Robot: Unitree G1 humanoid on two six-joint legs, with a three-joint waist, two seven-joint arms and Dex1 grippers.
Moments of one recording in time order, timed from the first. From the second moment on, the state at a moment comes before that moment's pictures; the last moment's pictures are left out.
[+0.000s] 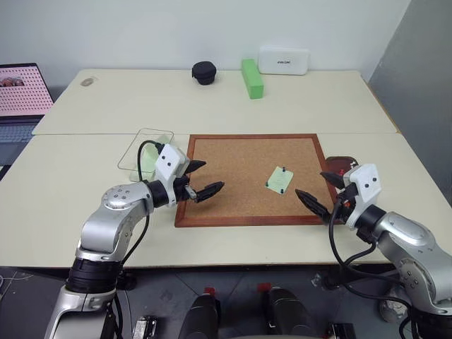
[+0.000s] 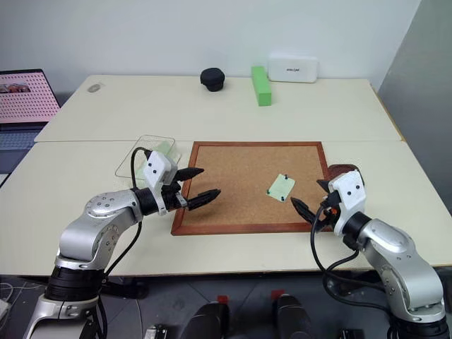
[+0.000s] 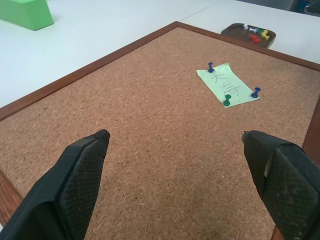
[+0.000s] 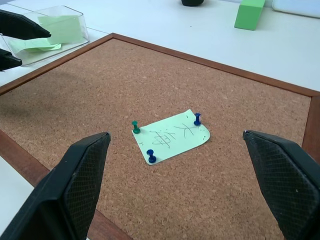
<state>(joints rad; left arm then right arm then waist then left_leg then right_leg) -0.38 0.57 0.00 -0.15 -0.38 0.53 -0.82 -0.05 -0.53 -0.13 -0.58 0.45 0.67 0.48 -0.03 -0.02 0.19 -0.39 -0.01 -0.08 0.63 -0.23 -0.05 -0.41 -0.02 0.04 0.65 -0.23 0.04</state>
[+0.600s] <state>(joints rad) -0.38 0.56 -0.02 -0.14 -0.38 0.54 -0.86 -0.07 -0.54 -0.13 -0.52 0.42 0.62 0.48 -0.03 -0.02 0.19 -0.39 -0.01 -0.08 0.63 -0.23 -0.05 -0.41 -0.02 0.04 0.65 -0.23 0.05</state>
